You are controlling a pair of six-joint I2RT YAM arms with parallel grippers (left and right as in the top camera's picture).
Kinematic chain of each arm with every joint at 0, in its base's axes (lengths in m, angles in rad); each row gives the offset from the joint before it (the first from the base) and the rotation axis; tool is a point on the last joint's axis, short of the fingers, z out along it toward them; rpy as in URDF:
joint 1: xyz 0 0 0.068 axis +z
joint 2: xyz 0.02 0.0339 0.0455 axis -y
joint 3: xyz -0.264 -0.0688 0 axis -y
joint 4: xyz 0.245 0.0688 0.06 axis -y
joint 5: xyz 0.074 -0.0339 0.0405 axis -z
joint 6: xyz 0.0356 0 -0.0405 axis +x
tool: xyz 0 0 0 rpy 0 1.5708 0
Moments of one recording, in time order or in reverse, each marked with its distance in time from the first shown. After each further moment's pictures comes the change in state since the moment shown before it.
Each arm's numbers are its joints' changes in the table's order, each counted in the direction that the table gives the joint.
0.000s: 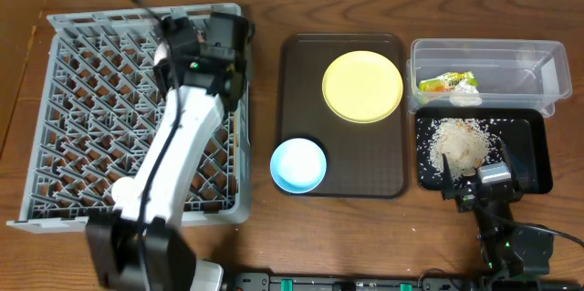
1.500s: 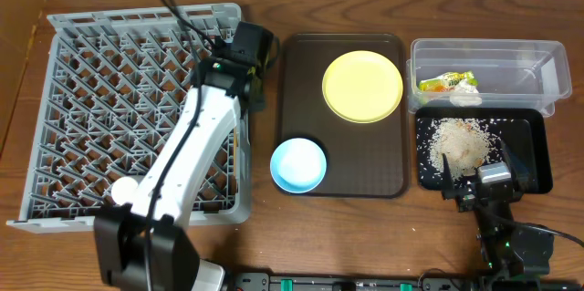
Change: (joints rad) left arm -0.082 0.009 -0.007 -0.146 0.727 0.041; right arm 0.000 0.000 0.000 0.000 0.000 0.000
